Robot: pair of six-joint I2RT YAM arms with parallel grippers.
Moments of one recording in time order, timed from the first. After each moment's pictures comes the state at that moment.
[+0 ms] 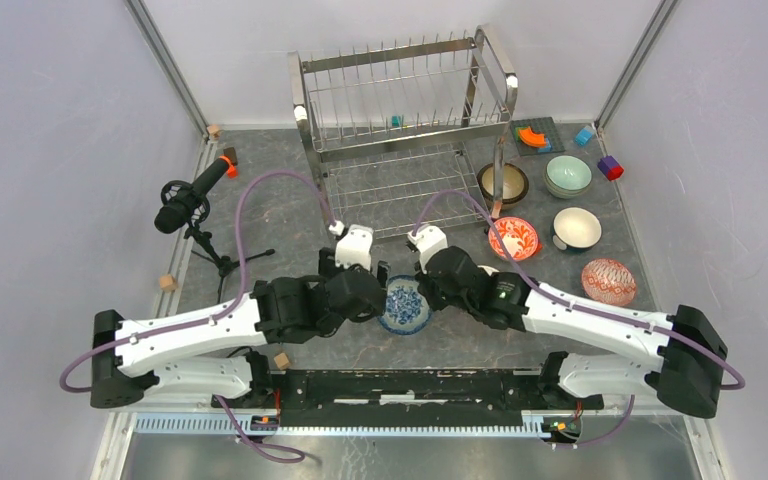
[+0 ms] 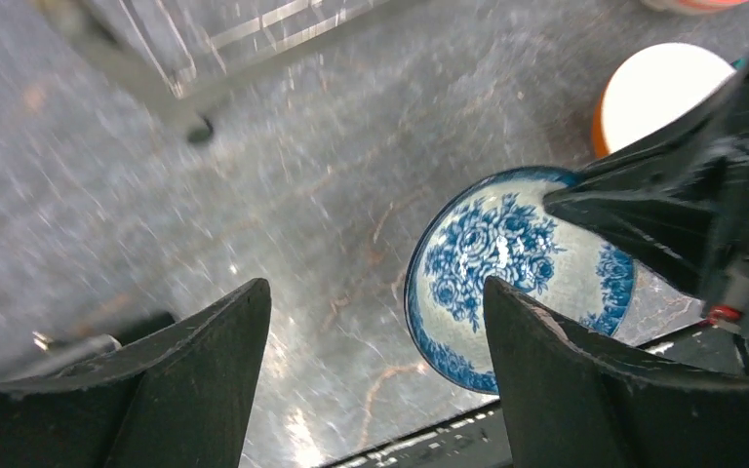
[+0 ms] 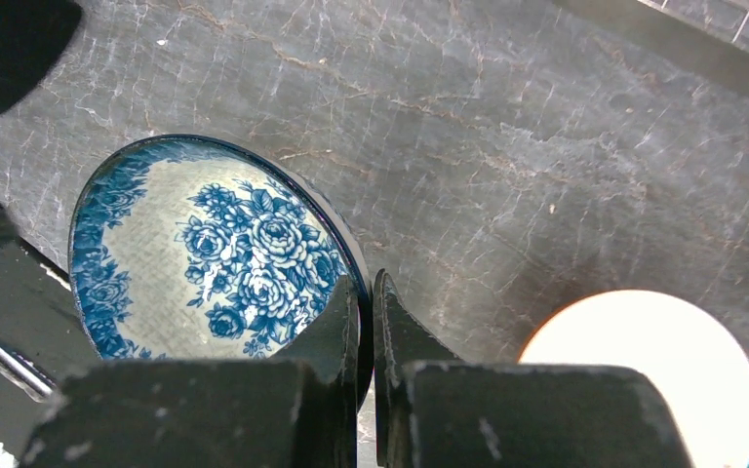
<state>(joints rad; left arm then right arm) -1.26 1.06 0.92 -0.70 -0.70 -0.79 1.07 1.18 0.78 -0.32 0.27 0.33</state>
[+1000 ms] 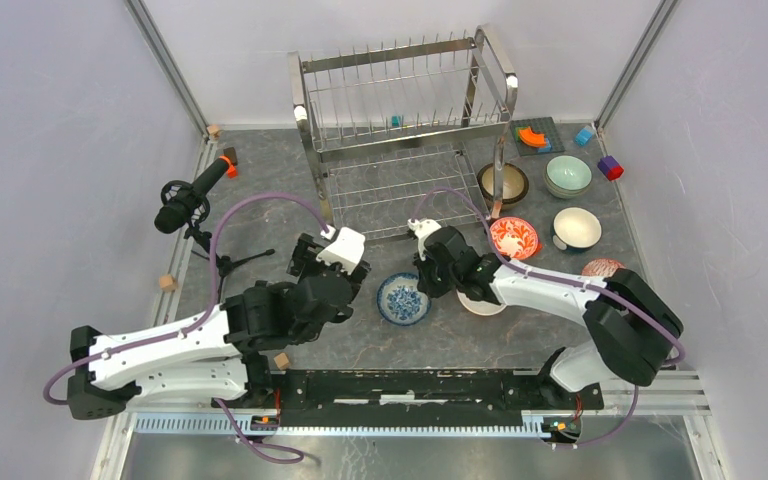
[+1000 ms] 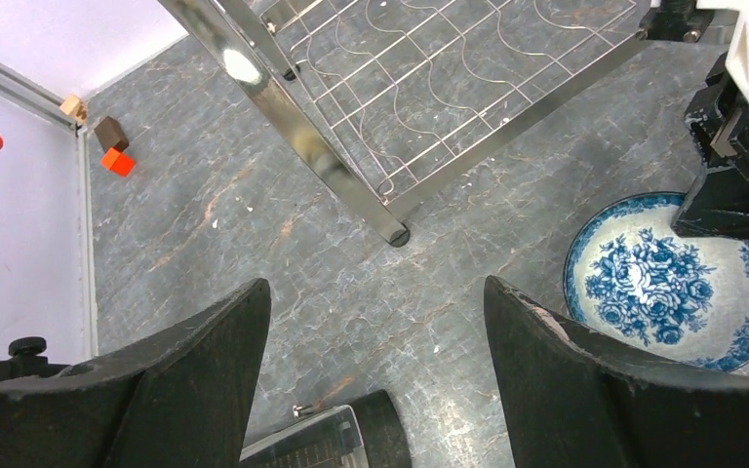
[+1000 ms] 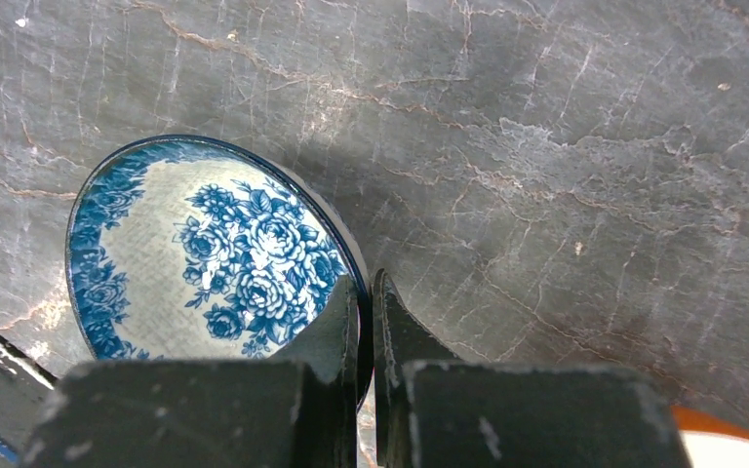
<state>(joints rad) -1.26 0.89 0.87 -0.57 -0.97 -0.17 0.84 1.45 0.77 -0.16 0.00 0.27</state>
